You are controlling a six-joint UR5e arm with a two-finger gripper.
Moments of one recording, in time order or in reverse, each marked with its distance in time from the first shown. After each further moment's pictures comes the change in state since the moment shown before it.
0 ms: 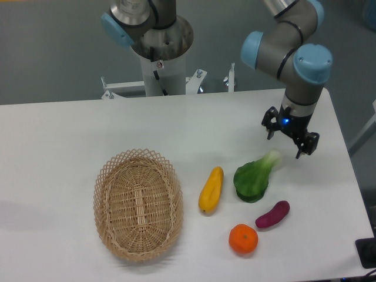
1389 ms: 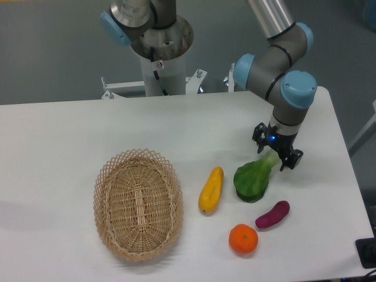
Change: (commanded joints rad) arm -0.017 -0.058 -0.023 0.097 0.002 0.018
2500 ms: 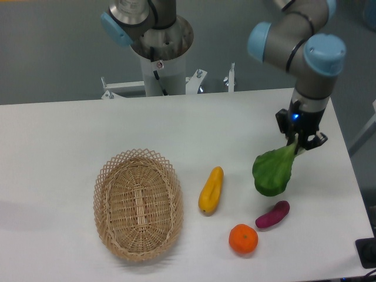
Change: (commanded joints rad) arm 0.012 0.158 0.305 -0.431 -0.008 0.044
